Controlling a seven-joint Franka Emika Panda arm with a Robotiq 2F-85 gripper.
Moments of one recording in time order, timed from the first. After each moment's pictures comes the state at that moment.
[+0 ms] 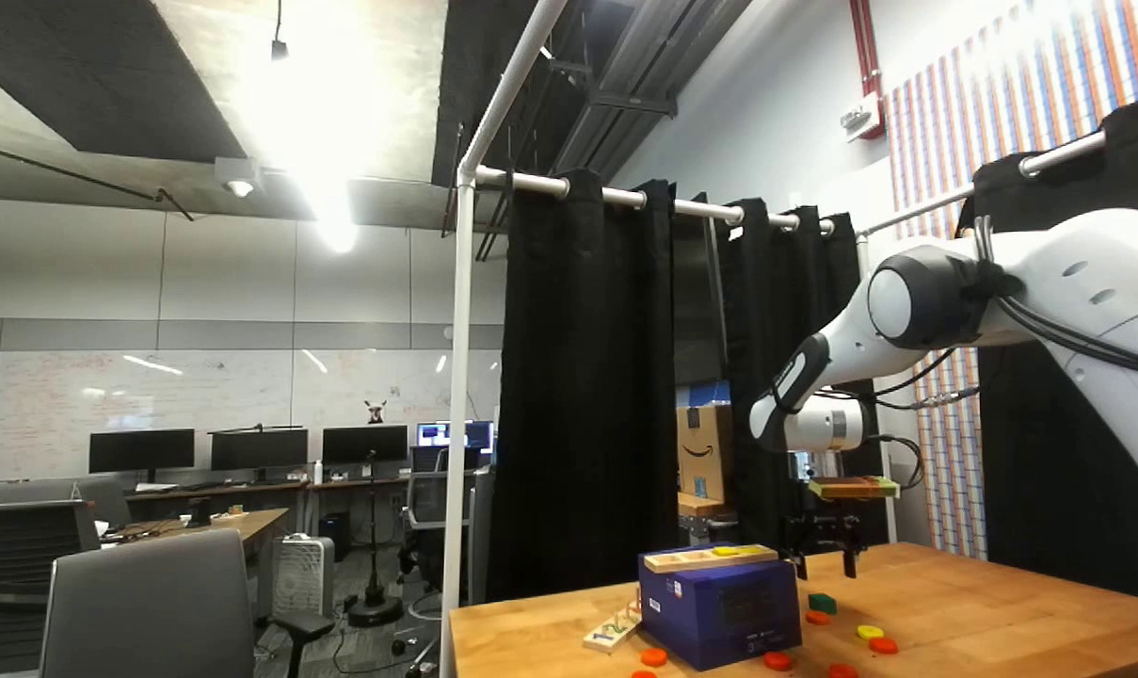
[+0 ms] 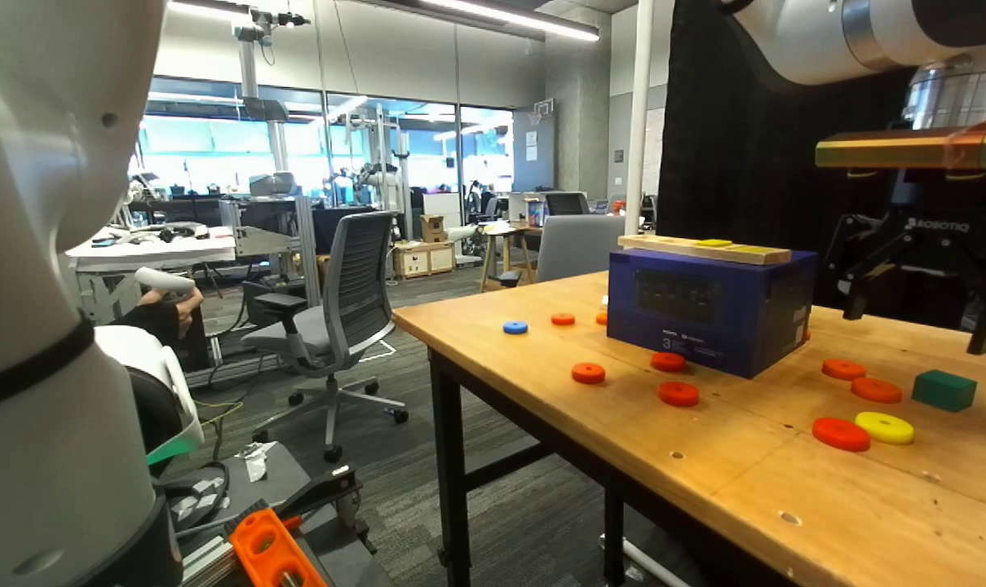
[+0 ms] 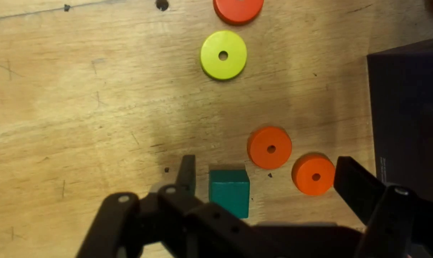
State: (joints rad) arm -0.29 0.48 -0.17 -1.63 0.11 2.05 -0.21
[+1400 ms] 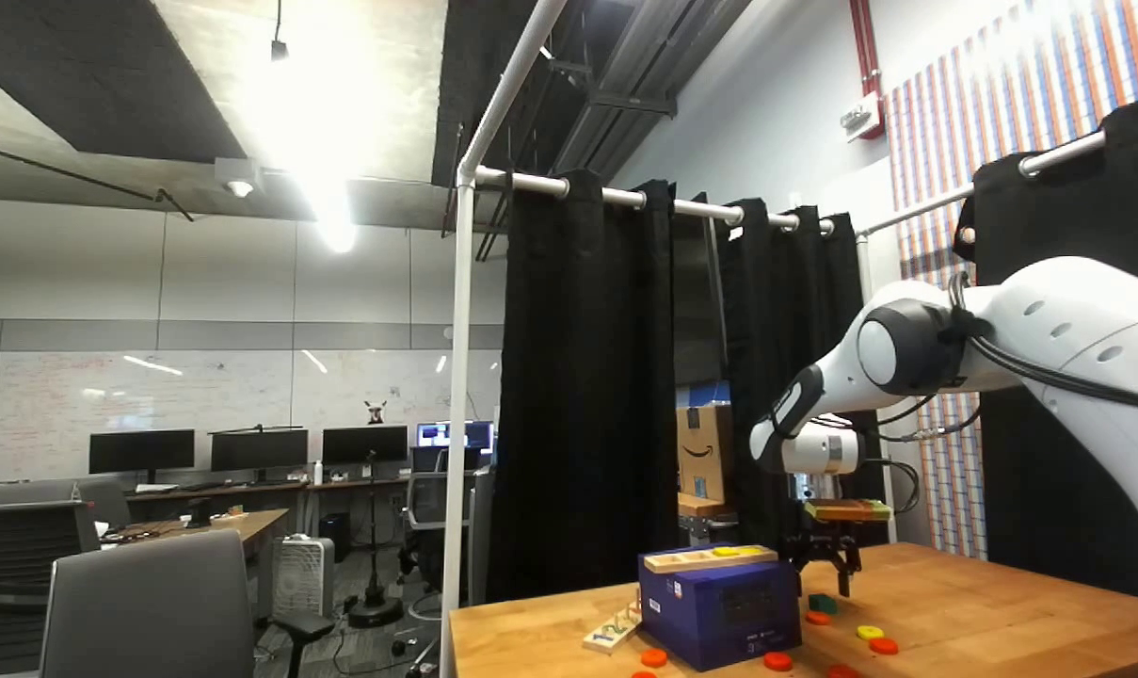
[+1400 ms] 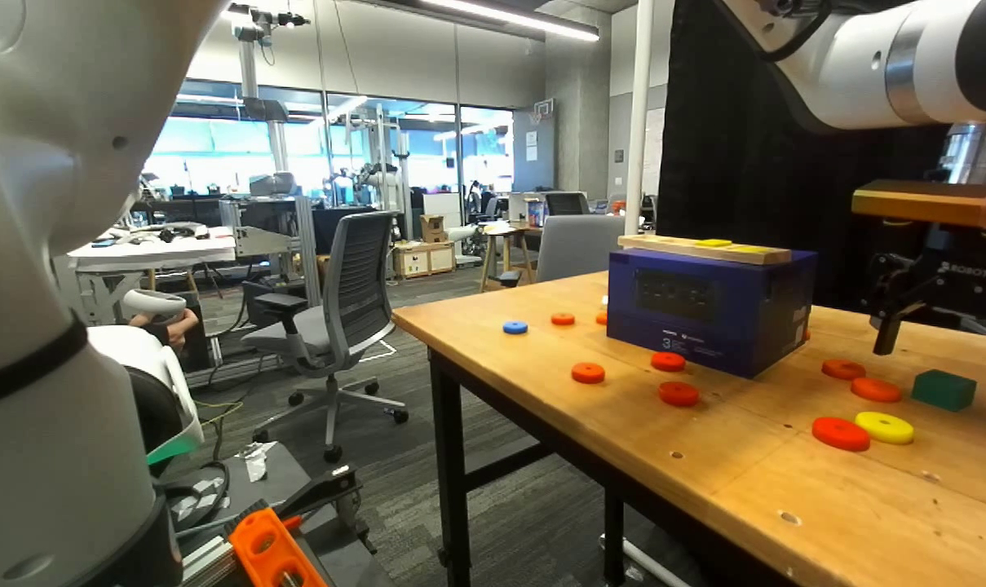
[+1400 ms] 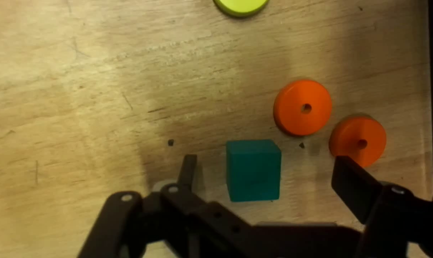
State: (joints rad) arm -0.35 0.66 -0.13 -1.45 0.14 2.05 -0.21
